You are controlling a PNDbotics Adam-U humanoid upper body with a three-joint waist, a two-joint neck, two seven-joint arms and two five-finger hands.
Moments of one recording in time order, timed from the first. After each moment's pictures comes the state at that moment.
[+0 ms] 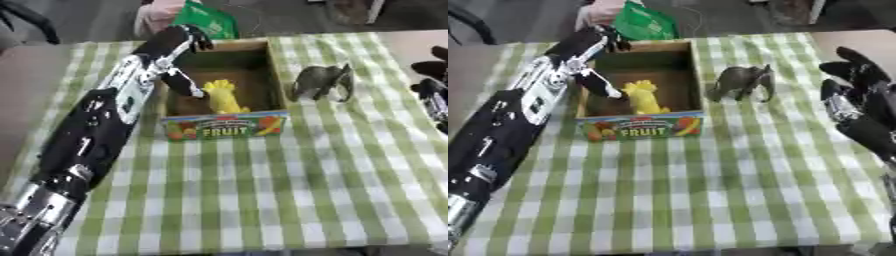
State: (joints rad) left arm -0.90 0.33 -0.14 -1.10 -0.86 -0.12 -0.14; right arm -0.33 -0.35 -0.02 -1.68 0.02 -0.13 0.20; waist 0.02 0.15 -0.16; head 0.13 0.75
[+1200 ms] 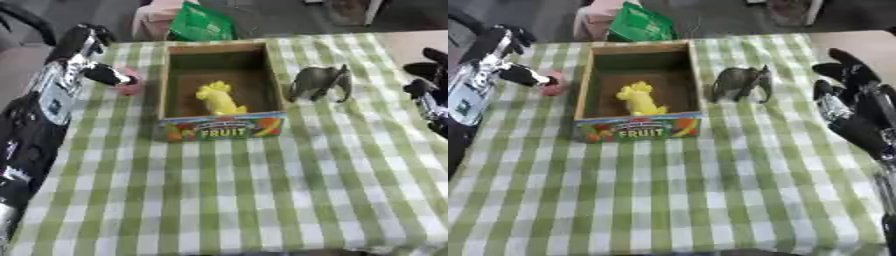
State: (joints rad) left arm -0.84 0.46 0.00 -0.88 -0.83 0.06 -0.03; right arm -0.33 -0.35 -0.02 -1.67 0.02 -0.13 0.20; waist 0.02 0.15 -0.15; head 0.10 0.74
